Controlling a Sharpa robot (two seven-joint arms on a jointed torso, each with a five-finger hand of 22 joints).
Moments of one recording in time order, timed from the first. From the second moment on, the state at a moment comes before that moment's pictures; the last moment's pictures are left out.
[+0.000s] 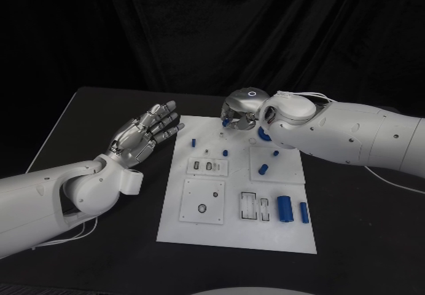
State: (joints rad) left arm 1.28 -1.00 -0.21 1.63 0.12 0.09 0.68; left_hand 1.22 0.29 -0.02 0.21 0.50 0.35 0.10 0.09 0.05 0.09 0.10 0.15 0.03 0.04 0.15 0.03 0.02 0.16 0.11 0.26 0.08 0.04; right arm 1.47 -0.49 -0.24 1.17 -1.62 -0.32 -0.01; right_hand 1.42 -0.07 0.37 0.07 0.18 1.08 0.12 0.14 0.15 1.24 0.07 0.07 0.07 1.47 -0.01 1.39 1.06 0.09 1.39 0.09 1.42 1.29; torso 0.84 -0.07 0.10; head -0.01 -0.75
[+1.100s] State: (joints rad) left arm 1.28 -1.01 -0.21 1.62 0.12 0.10 0.68; left_hand 1.22 0.29 -0.01 0.20 0.50 0.35 0.10 0.09 0.05 0.09 0.10 0.15 0.03 0.04 0.15 0.03 0.02 0.16 0.11 0.26 0.08 0.04; right arm 1.47 -0.48 -0.24 1.16 -1.61 -0.28 -0.04; right_hand 1.39 -0.10 0.30 0.08 0.14 0.78 0.07 0.07 0.12 0.92 0.12 0.07 0.08 1.44 0.01 1.34 0.98 0.09 1.33 0.12 1.36 1.22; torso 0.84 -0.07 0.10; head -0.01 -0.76
